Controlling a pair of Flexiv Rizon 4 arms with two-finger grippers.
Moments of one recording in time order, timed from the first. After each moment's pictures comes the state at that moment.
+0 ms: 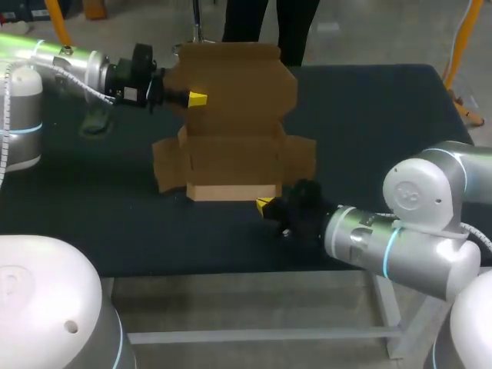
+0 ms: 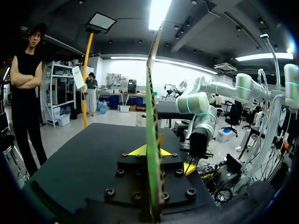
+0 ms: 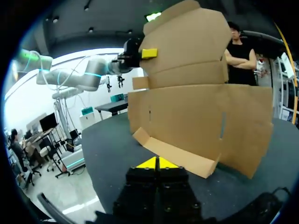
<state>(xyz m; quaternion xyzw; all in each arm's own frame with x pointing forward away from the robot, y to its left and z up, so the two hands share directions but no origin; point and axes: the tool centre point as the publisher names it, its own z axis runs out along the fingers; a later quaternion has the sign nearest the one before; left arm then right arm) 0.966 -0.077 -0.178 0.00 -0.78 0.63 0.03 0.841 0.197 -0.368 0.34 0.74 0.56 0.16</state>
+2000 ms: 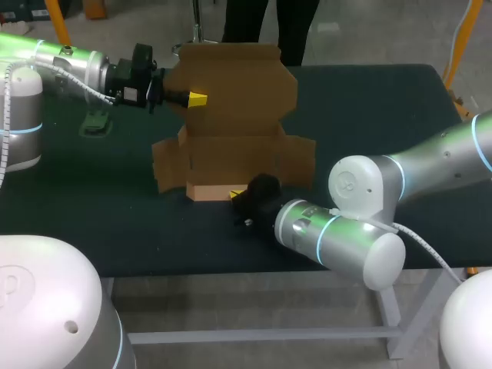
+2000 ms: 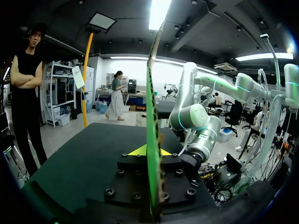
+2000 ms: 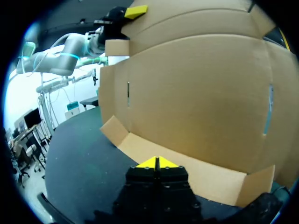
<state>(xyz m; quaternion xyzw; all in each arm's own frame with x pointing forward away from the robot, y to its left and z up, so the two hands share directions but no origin) 0.966 -0.077 -0.179 0.00 -0.78 0.63 0.03 0.915 0.252 -0.426 0.37 0.74 0.52 0.21</state>
